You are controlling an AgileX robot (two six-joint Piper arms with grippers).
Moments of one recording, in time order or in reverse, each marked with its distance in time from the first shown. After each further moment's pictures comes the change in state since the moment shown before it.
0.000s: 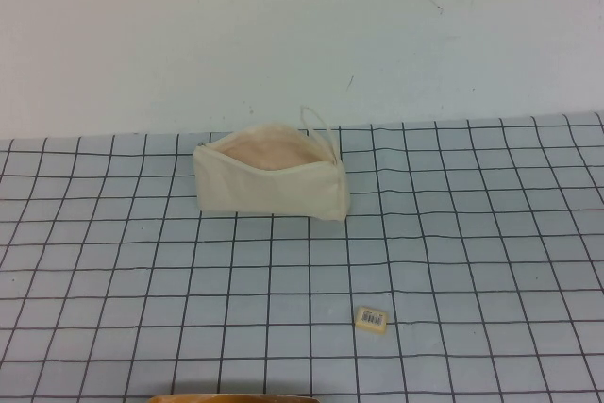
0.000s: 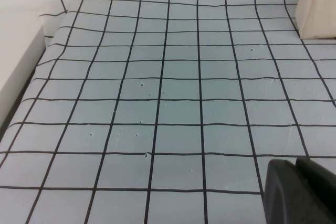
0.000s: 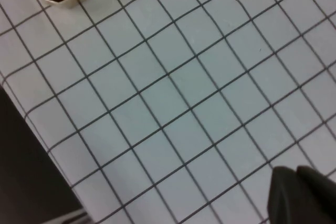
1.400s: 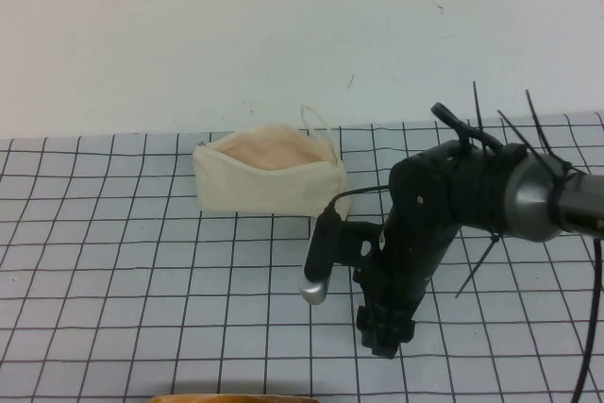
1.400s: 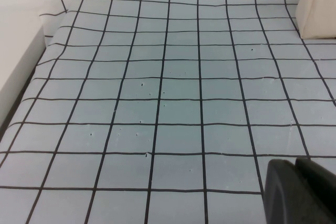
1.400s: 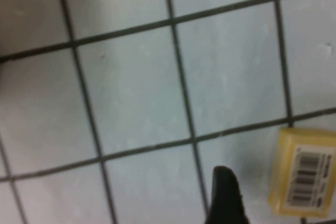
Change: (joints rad) right arm 0.626 1.134 -0.507 -0.301 -0.428 0.233; left arm -0.001 0.000 0.000 0.000 0.000 0.000
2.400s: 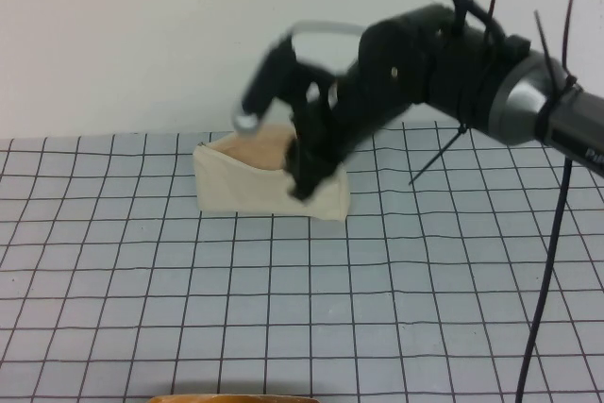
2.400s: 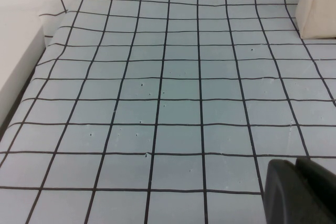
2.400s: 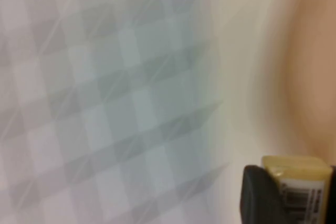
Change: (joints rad) right arm 0.002 0.069 -0.514 -0.027 0.018 0.129; left arm 0.000 0.000 0.000 0.000 0.000 0.000
